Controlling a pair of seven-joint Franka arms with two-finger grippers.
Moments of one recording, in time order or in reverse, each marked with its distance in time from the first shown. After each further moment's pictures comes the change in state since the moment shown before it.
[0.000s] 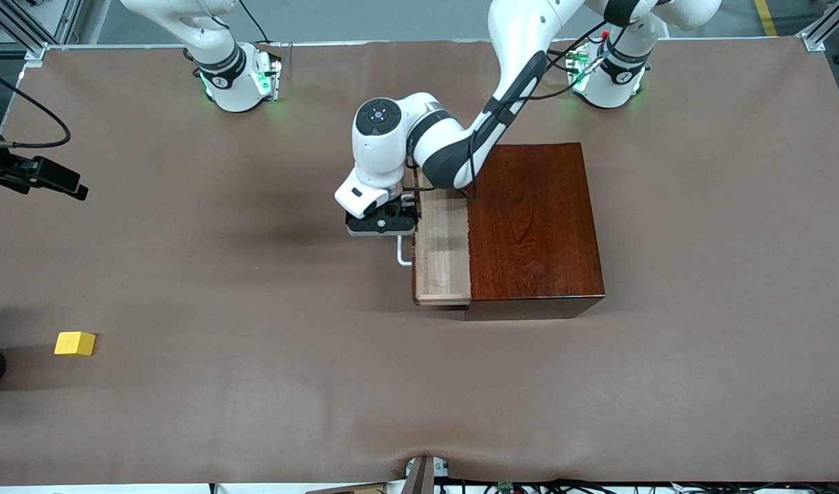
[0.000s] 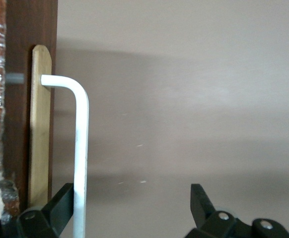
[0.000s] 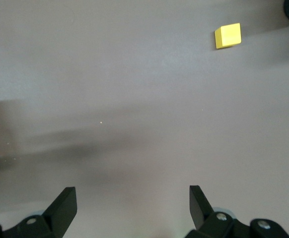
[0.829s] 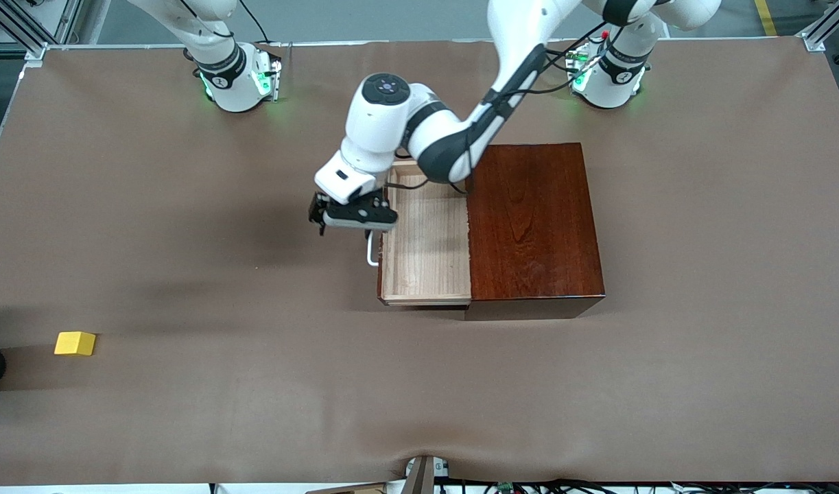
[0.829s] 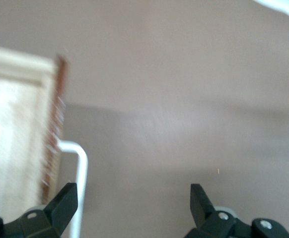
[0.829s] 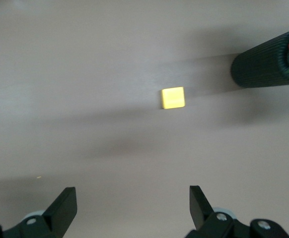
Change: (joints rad) left arm 0.031 -0.023 0.012 0.070 -0.013 0.158 -0.055; right arm -0.247 0.396 -0.016 0.345 -0.007 0.128 -0.317
